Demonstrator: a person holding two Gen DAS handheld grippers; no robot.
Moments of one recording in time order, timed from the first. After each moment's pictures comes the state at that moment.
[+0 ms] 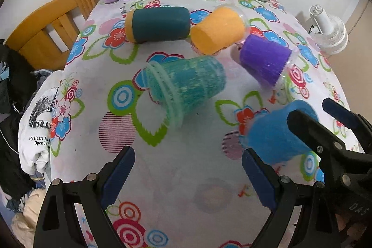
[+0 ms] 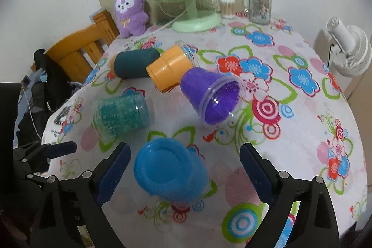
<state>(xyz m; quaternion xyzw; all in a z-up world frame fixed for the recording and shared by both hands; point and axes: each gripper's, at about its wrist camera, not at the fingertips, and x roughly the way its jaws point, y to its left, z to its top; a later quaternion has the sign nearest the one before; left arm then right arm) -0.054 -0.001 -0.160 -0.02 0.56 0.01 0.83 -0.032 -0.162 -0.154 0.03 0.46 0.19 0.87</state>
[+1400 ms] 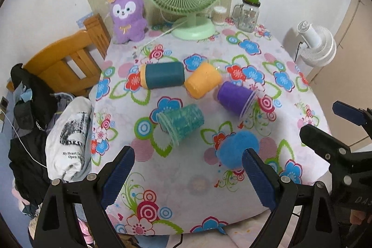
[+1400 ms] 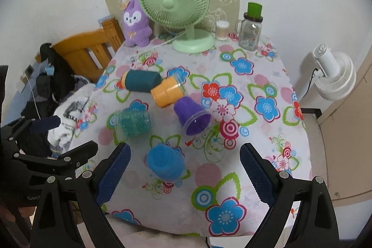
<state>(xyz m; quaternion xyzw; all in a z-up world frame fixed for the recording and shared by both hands) -0.074 -0.030 -0.030 0.02 0.52 0.03 0.85 -0.047 -0.199 -0.024 -0.02 0.47 0.19 0.86</state>
